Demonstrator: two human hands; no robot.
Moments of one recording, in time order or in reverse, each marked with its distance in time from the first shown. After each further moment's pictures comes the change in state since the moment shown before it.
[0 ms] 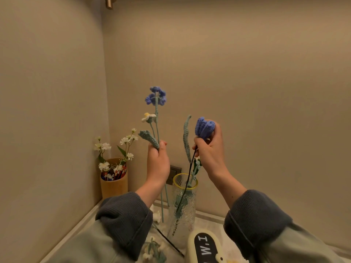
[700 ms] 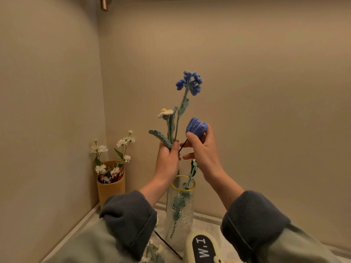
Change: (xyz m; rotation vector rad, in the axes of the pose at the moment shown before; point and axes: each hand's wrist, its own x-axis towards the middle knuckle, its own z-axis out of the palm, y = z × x) left_hand -0.007 0.017 0.025 0.021 -0.141 0.083; right_hand -0.004 -0.016 0.005 0.079 -0.109 0.132
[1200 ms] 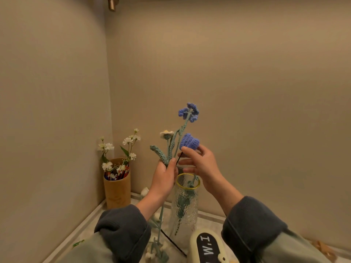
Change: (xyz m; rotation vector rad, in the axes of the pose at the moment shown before) left_hand -0.024 -0.034 -0.029 0.029 -0.092 -0.165; right_hand -0.013 0.031 0.001 0.060 -0.108 0.321
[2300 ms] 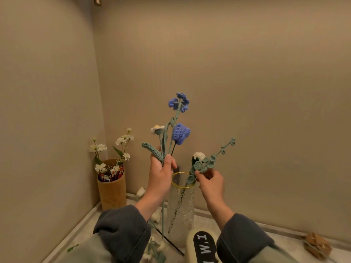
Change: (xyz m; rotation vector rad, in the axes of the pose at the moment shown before) left_hand 0.008 -0.010 0.009 0.050 0.074 0.182; right_hand 0.007 0.096 -0.046 -0.256 0.453 0.024
